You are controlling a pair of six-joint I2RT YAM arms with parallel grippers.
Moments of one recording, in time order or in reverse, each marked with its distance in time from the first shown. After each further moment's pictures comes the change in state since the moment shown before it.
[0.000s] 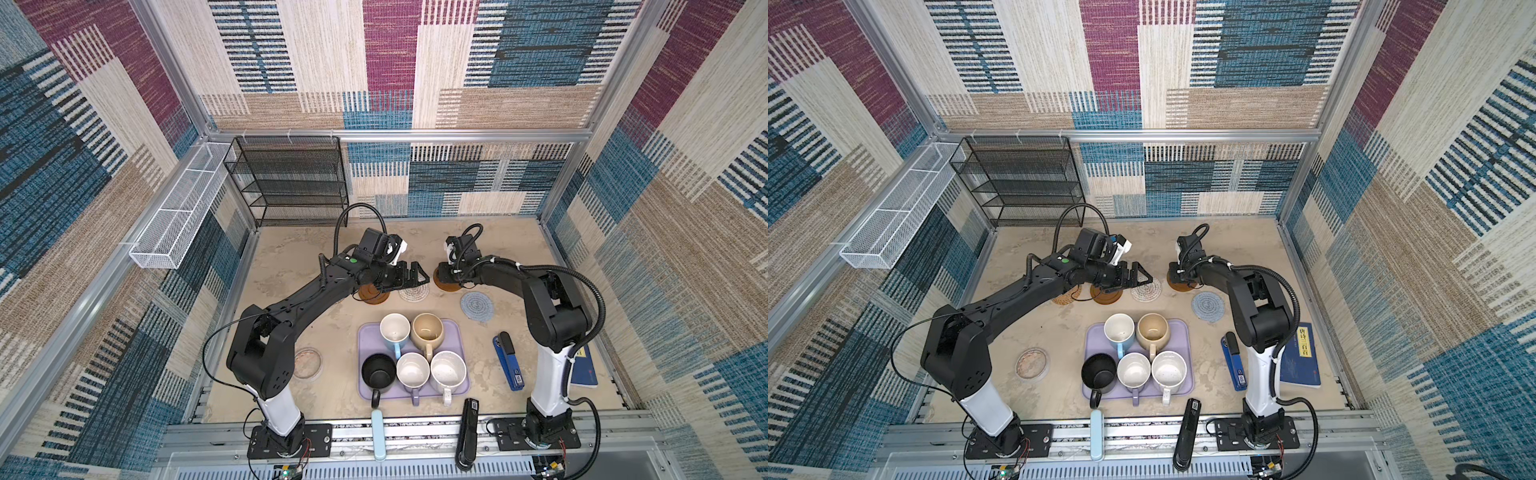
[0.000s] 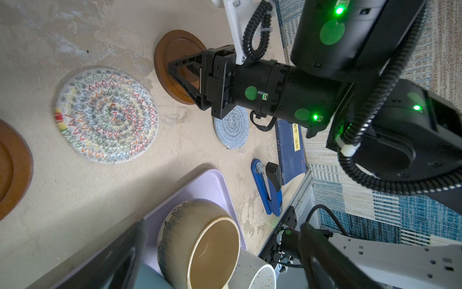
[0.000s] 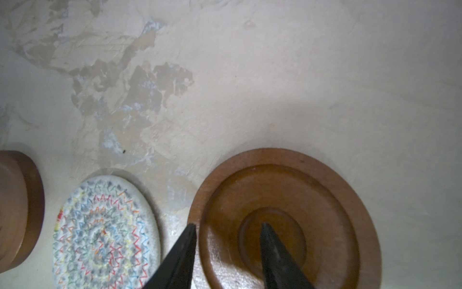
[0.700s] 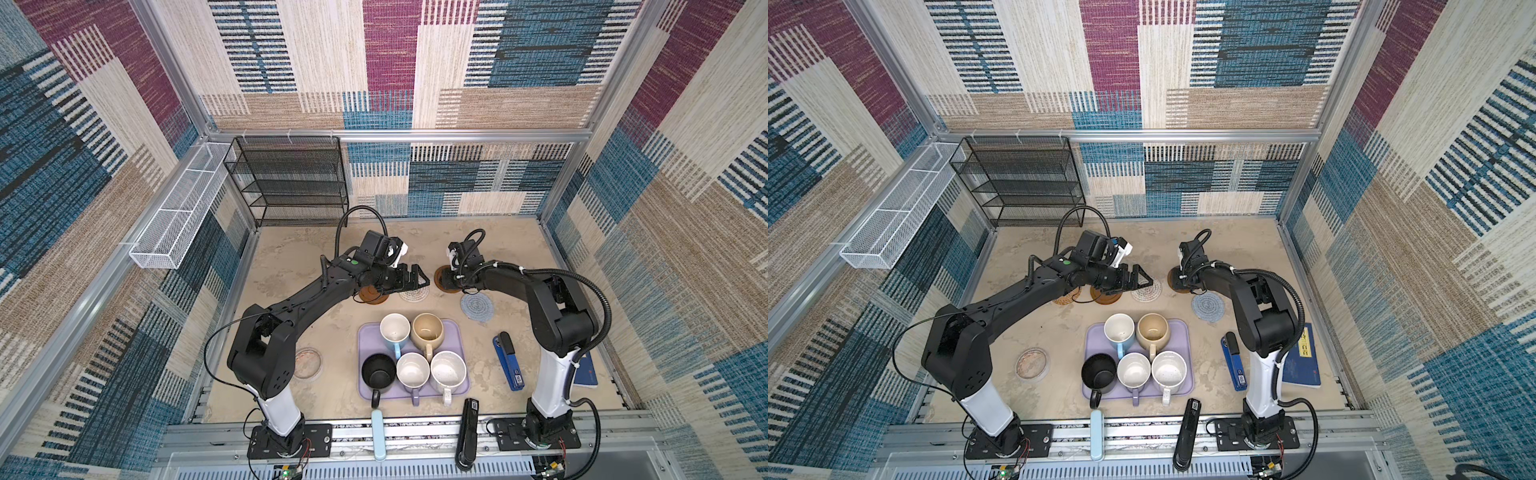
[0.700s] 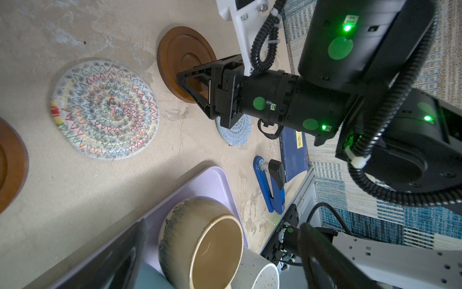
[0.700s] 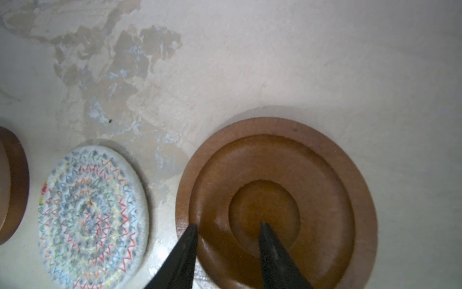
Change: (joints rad) left arm -0.005 0.004 -0.018 0.009 0.000 0.002; right arm 0.000 -0.056 -0.088 -0.003 0.008 -0.003
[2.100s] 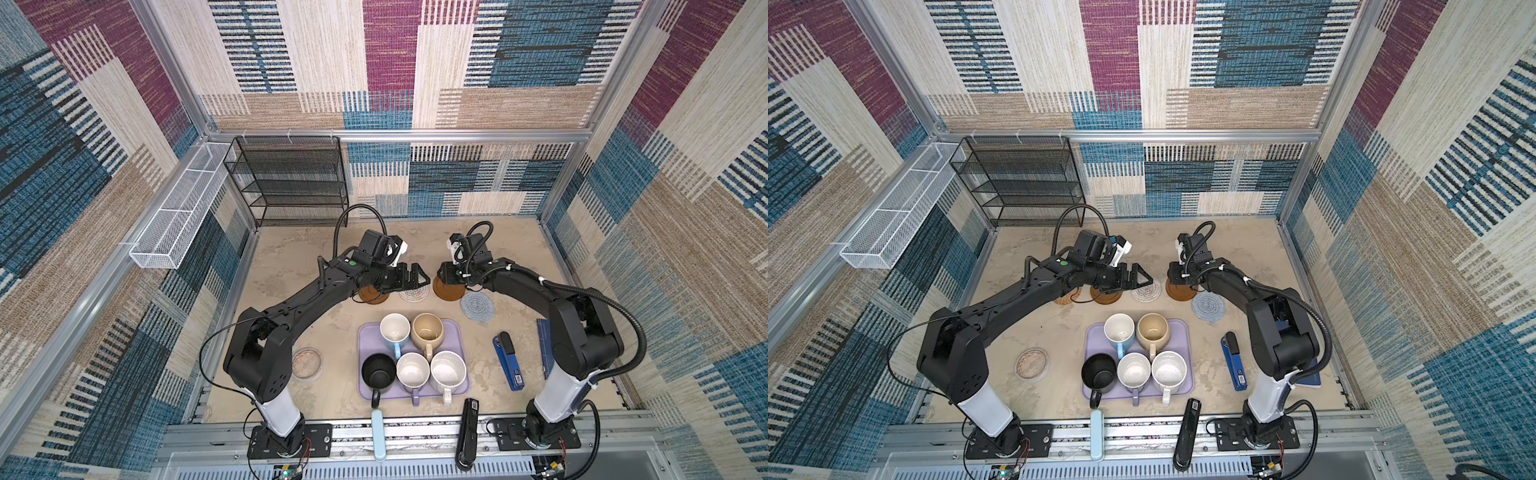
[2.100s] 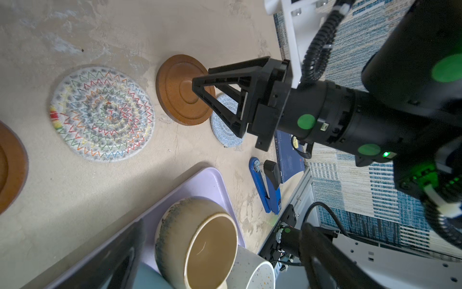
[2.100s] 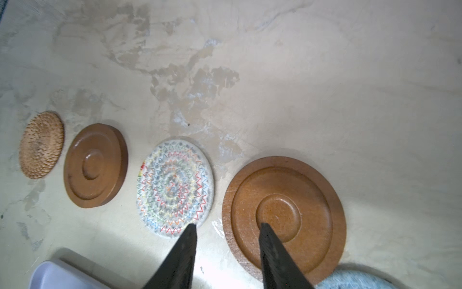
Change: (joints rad) left arm -0.004 -0.045 -0.008 0.010 -0.013 -0.008; right arm 0.032 -0.227 -0.043 -0.046 -0.044 0.025
